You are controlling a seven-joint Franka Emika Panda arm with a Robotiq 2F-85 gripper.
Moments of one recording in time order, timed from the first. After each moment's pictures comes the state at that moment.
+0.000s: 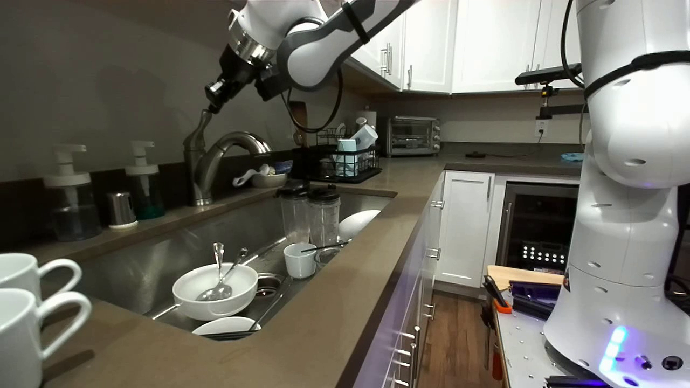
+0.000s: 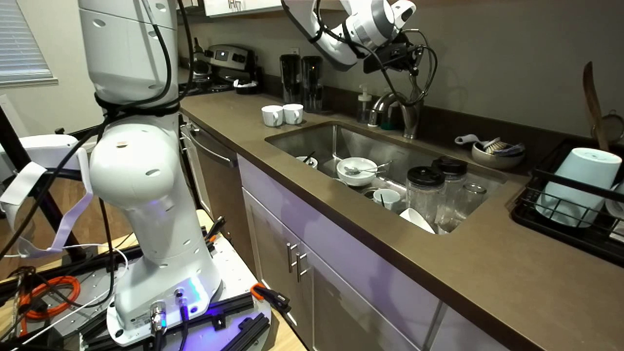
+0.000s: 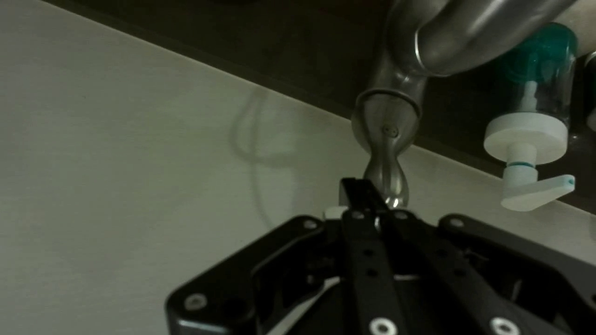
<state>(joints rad) -0.24 0.21 0.22 -1.84 -0.75 2.90 0.35</state>
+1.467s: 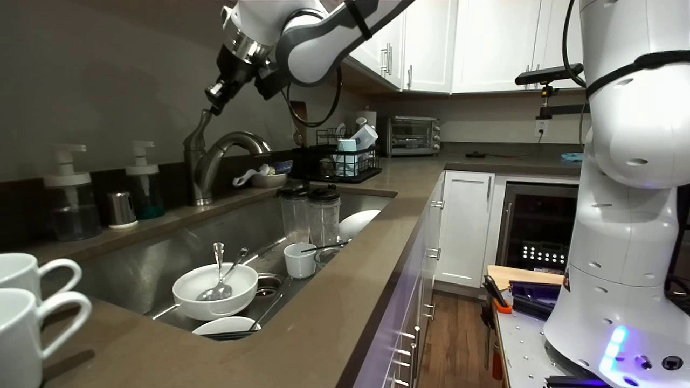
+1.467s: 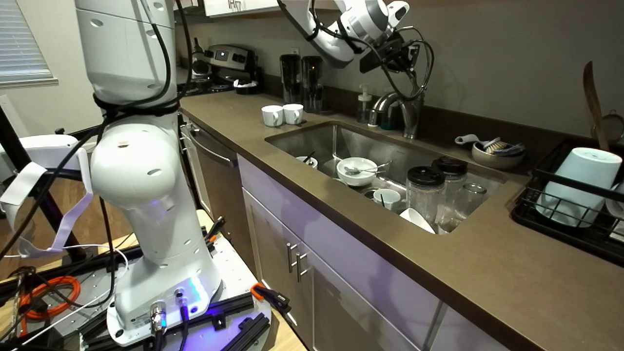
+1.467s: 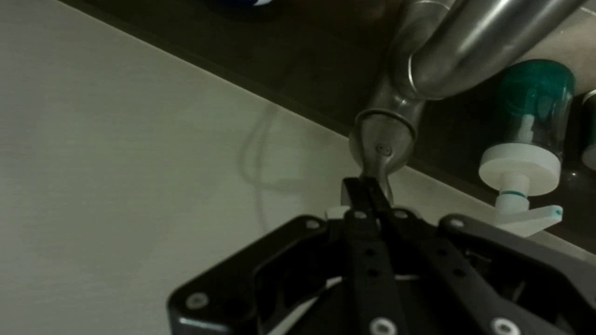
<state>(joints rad) -0.22 0.20 0.23 -1.83 -0.83 2.79 0.37</state>
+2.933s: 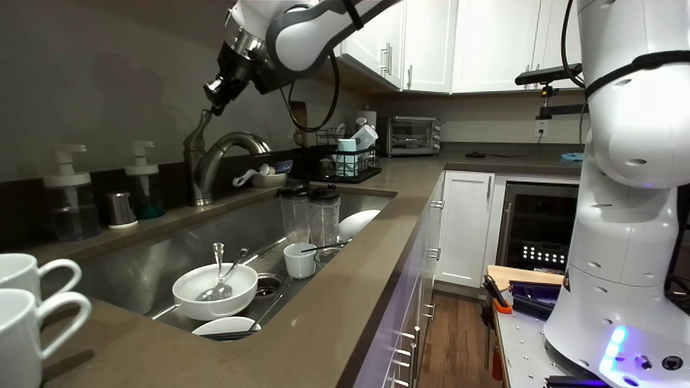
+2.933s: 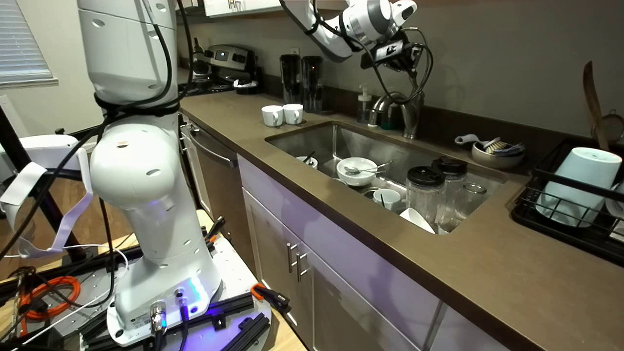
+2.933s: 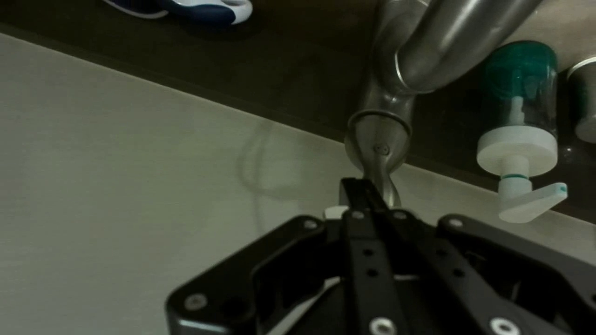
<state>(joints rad) -0.23 0.21 0.24 -1.81 -0.63 2.76 0.29</state>
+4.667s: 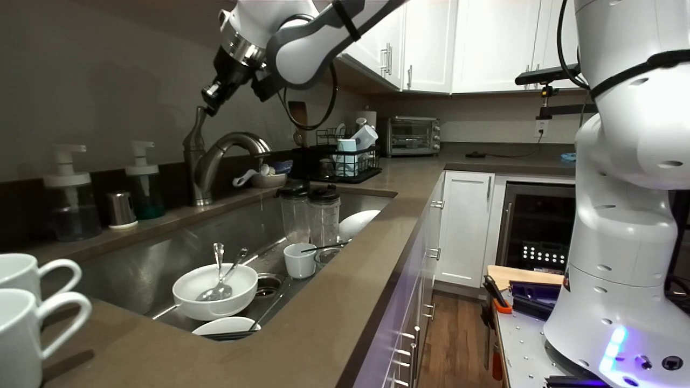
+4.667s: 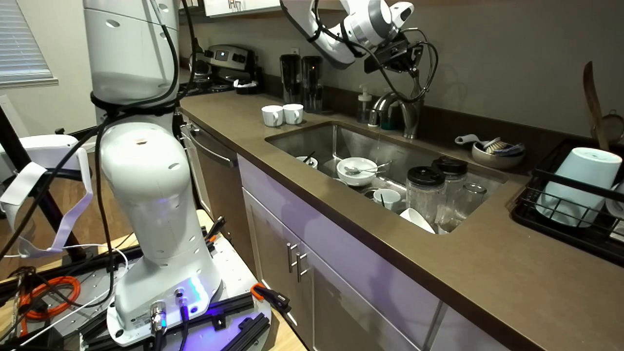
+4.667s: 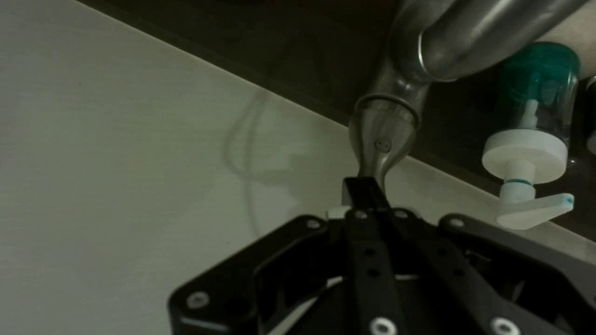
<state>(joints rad) -0.02 0.23 0.01 -1.80 -0.67 2.86 0.24</state>
